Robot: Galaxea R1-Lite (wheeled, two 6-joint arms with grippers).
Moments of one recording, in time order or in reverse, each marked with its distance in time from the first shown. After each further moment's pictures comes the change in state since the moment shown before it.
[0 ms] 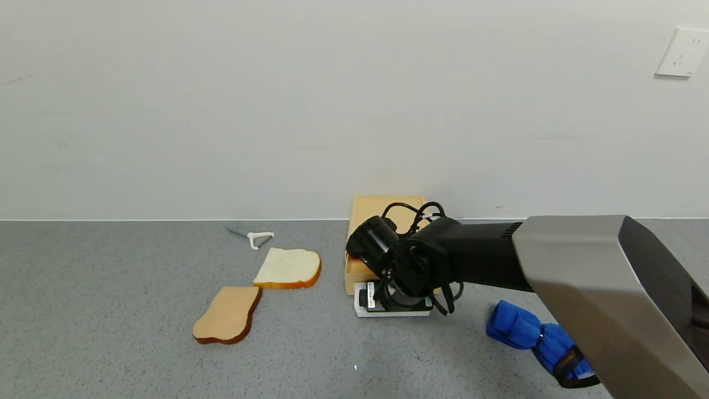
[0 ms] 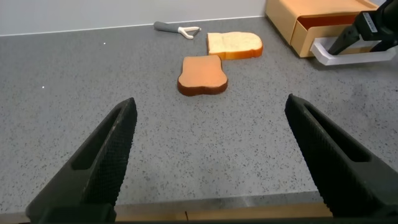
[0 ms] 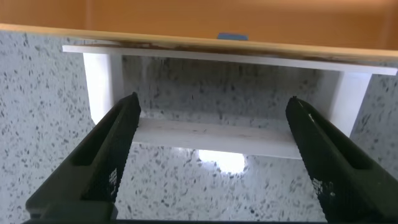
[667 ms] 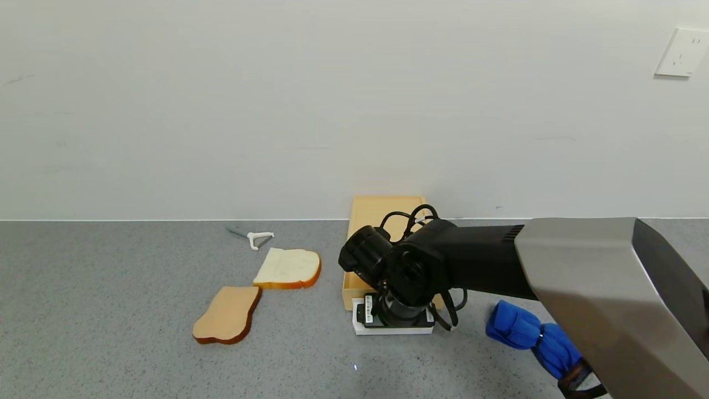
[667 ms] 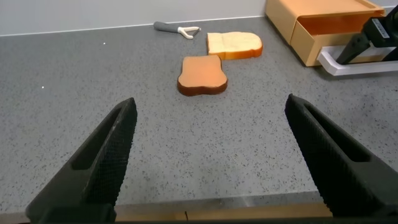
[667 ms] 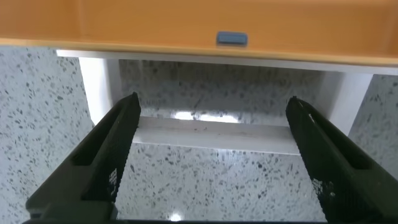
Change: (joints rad) left arm 0.000 0.000 0.000 0.000 0.000 0.000; right arm 0.042 -0.021 0.008 0.110 0.030 0.080
